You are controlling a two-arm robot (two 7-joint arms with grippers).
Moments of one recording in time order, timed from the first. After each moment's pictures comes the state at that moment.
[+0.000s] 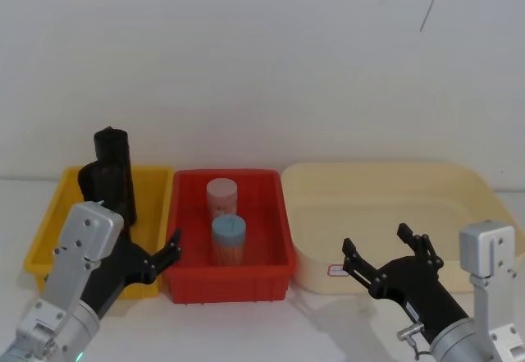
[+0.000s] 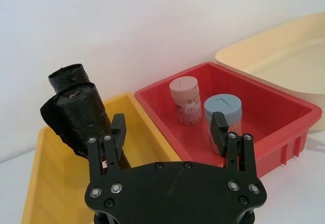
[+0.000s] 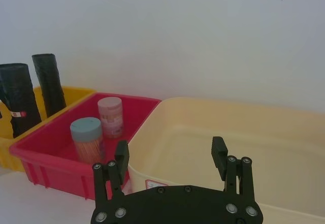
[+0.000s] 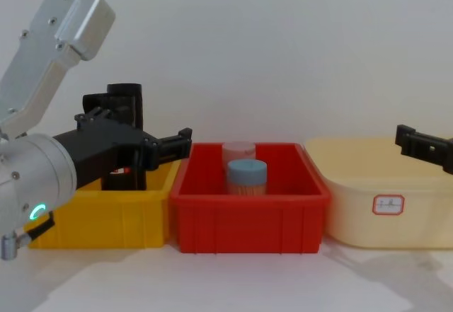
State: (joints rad) left arm -0.24 0.38 0.45 -1.63 -0.20 0.01 -0.01; right arm -0.01 0.34 -0.23 -1.77 0.29 0.03 0.07
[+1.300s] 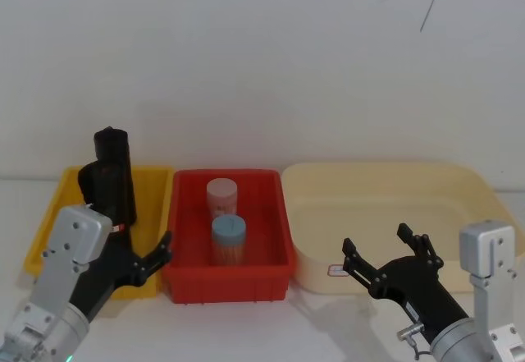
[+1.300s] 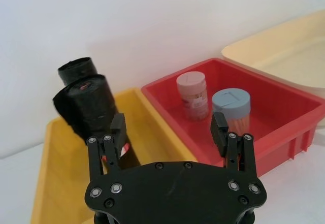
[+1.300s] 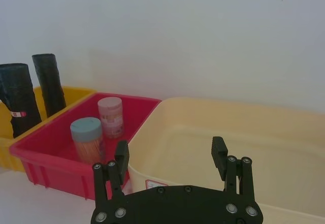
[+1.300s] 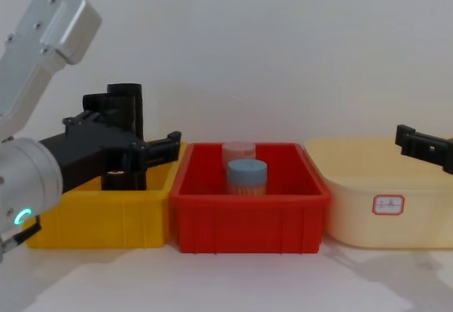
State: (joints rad) left arm -0.22 0.39 0.43 -1.63 -0.21 0.00 -0.02; right arm -0.01 0.34 -0.23 -1.77 0.29 0.03 0.07
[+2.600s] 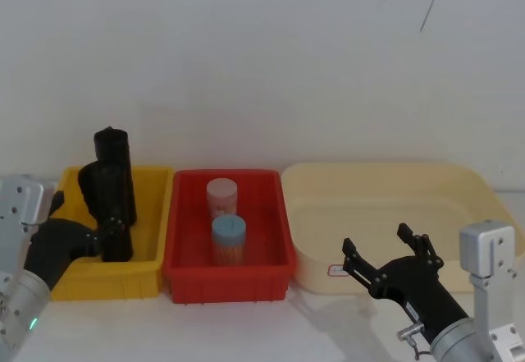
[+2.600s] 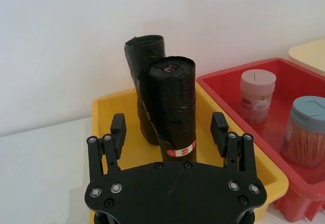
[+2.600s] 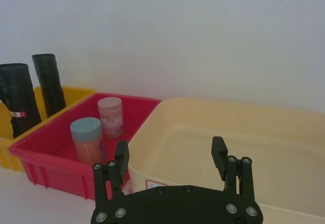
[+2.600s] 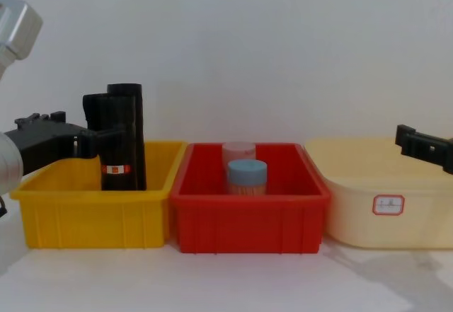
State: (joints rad) left arm -0.31 0.34 0.32 -1.47 -0.28 0.03 -0.04; right arm -0.01 0.34 -0.23 -1.77 0.29 0.03 0.07
